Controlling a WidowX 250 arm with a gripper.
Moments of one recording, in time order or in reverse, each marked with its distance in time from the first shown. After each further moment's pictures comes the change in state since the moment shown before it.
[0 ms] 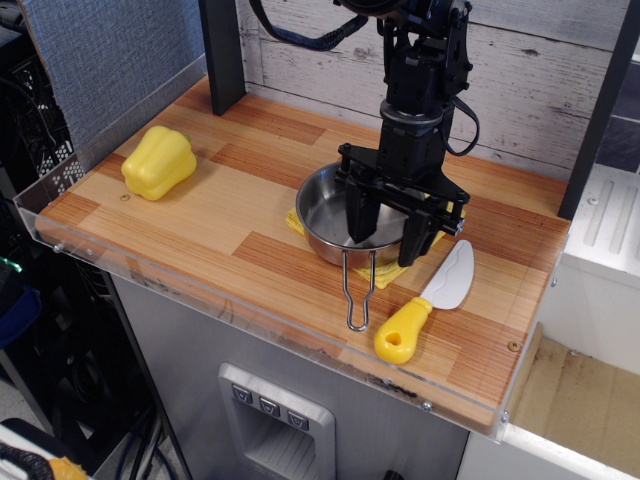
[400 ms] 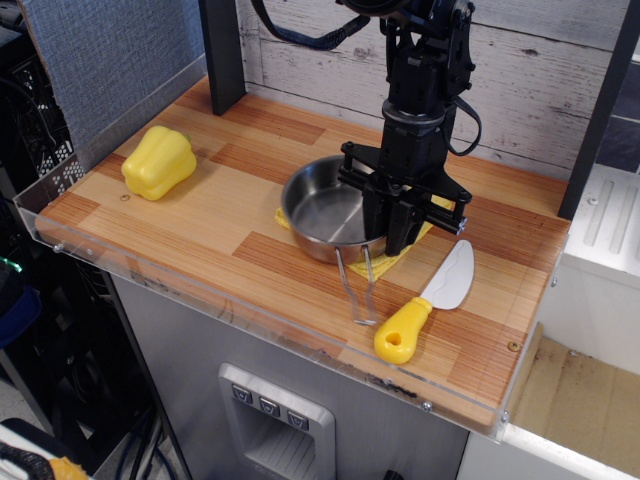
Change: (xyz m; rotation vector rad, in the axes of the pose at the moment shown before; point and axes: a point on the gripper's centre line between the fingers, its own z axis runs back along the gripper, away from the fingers) arm 0.001 0.000 0.000 0.013 -0.008 -0.003
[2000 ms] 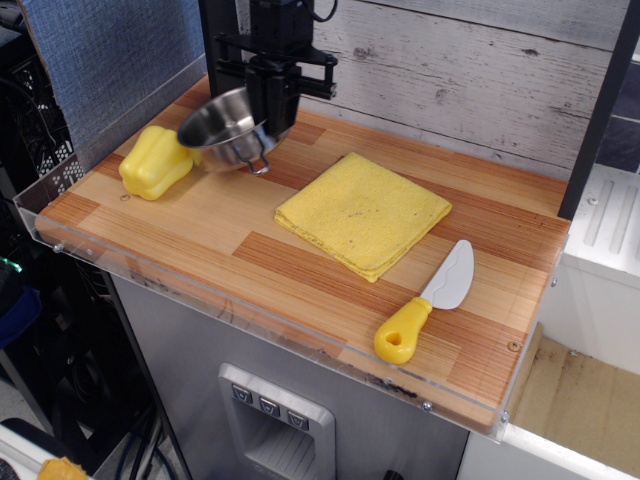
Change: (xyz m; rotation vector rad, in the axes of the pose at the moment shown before) arm 0.010 0.126 0.048 -0.013 0.001 0.182
